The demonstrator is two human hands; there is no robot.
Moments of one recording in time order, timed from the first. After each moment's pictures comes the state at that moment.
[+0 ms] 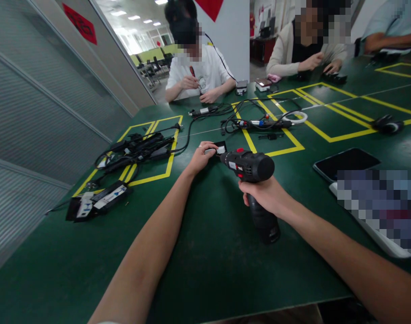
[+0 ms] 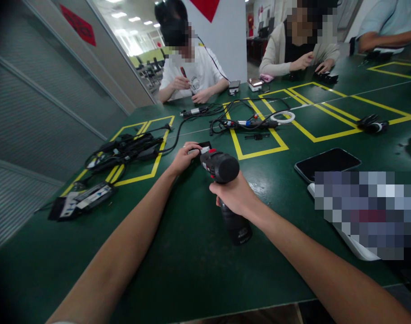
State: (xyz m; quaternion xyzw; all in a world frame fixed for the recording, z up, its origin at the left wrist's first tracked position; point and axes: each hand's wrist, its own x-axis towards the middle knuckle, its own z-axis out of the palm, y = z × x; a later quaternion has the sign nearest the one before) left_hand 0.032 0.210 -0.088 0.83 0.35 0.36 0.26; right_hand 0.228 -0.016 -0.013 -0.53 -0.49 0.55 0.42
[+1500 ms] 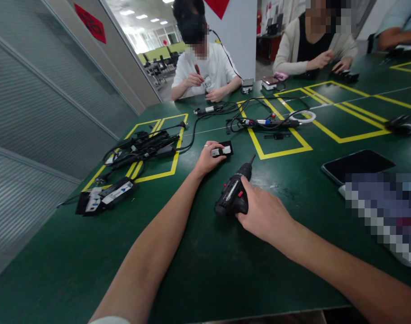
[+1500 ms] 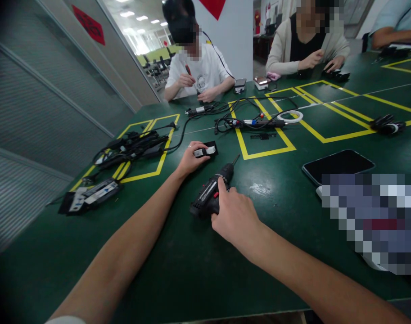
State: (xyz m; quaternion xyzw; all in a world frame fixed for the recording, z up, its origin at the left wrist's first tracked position) left_hand 0.040 0.192 -0.087 0.84 0.35 0.37 0.18; right_hand 0.202 -0.046 -0.020 -0.67 -0.71 0.16 0.13
